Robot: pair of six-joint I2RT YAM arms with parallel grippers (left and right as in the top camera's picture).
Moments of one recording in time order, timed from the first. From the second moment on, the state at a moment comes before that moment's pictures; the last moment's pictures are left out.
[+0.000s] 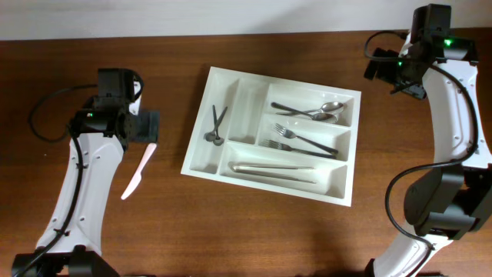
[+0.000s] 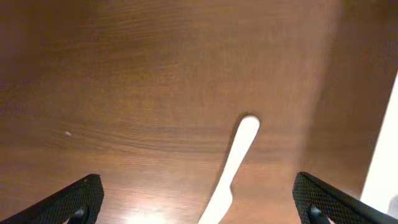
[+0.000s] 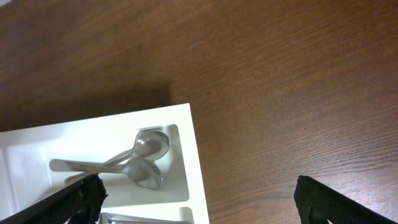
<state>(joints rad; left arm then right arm) 0.00 1.55 1.31 -0.86 -0.27 0.16 -0.16 1.97 1.93 -1.10 -0.04 0.26</state>
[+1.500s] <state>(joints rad) 0.14 1.95 1.25 -0.81 0.06 0.48 -0.16 1.97 1.93 -1.10 -0.04 0.26</state>
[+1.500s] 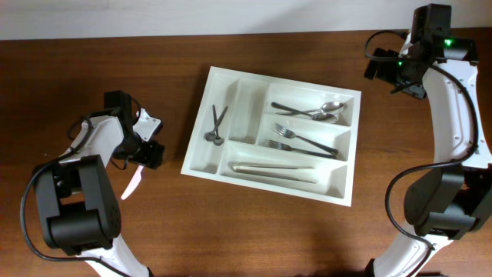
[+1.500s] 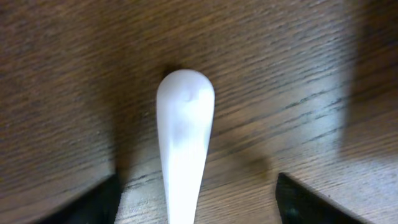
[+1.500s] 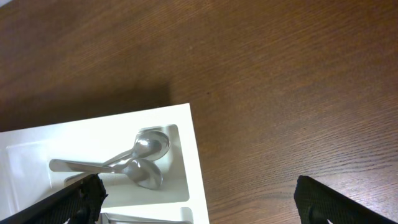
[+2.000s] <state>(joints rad) 0.14 1.96 1.25 -0.81 0.12 0.48 -0.16 1.97 1.93 -1.10 -0.04 0.26</state>
